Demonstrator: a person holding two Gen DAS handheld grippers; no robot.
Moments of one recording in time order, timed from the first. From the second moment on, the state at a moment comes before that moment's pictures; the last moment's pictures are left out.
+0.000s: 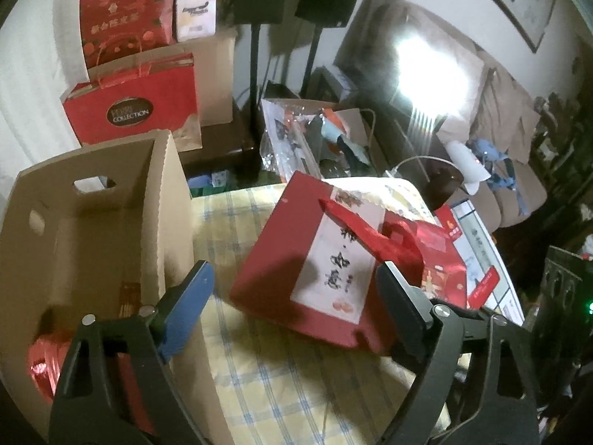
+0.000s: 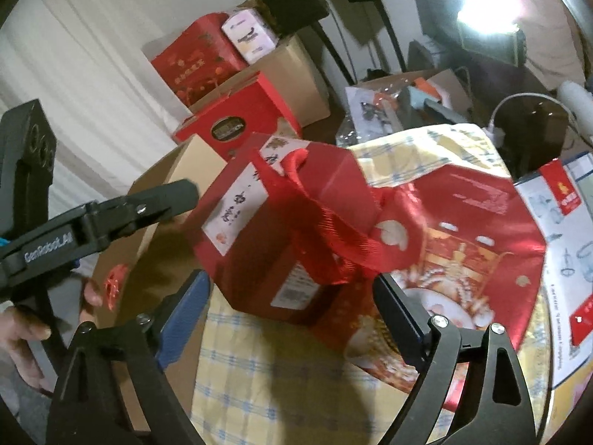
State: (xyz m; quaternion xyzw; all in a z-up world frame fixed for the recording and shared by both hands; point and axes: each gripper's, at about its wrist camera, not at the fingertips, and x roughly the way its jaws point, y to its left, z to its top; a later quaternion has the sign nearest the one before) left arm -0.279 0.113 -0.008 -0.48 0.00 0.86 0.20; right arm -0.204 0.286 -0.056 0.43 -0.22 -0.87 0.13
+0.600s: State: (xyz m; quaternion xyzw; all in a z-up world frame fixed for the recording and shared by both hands) left arm -0.304 0.130 -0.036 -0.51 0.02 0.83 0.22; right arm -0.230 0.282 -0.075 0.45 -0.26 -0.84 0.14
